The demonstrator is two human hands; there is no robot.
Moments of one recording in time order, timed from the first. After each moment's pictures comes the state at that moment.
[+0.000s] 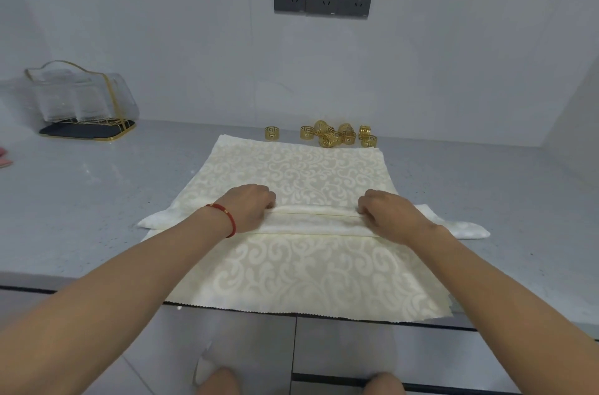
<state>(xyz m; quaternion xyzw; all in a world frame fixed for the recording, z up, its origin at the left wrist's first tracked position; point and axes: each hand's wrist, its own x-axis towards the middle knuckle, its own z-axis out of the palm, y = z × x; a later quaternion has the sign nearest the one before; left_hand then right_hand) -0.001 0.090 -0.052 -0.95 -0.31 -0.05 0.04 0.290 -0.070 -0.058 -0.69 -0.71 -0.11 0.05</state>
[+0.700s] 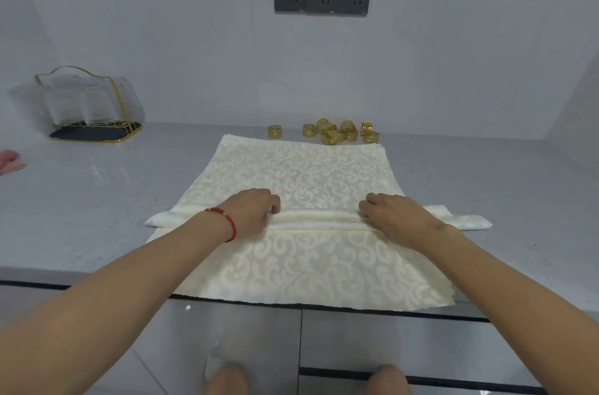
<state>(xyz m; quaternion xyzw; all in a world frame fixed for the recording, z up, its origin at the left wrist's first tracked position) -0.015 0.067 -0.048 -0.95 -0.31 -0.04 -0.02 0.281 -0.093 -0.057 -0.66 -0.73 -0.15 -0.05</state>
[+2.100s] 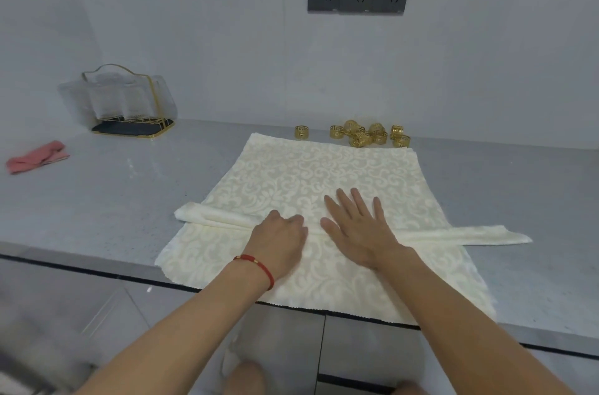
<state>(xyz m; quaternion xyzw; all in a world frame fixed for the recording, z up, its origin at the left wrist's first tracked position) -0.021 -0.013 -0.062 -0.90 -0.42 -0.10 0.03 0.179 -0.047 -0.087 -0.74 -0.67 0.06 0.04</state>
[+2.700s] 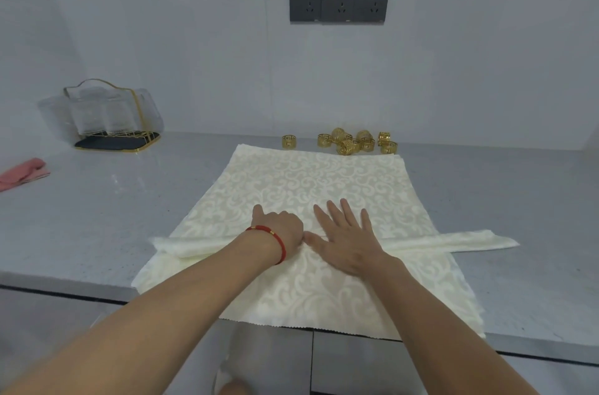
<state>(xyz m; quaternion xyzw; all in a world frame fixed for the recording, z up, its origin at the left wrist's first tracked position) 0.028 0.006 -0.023 -0.87 -0.46 0.15 0.08 0.178 -0.043 -0.084 -0.75 -0.65 0.11 0.07</state>
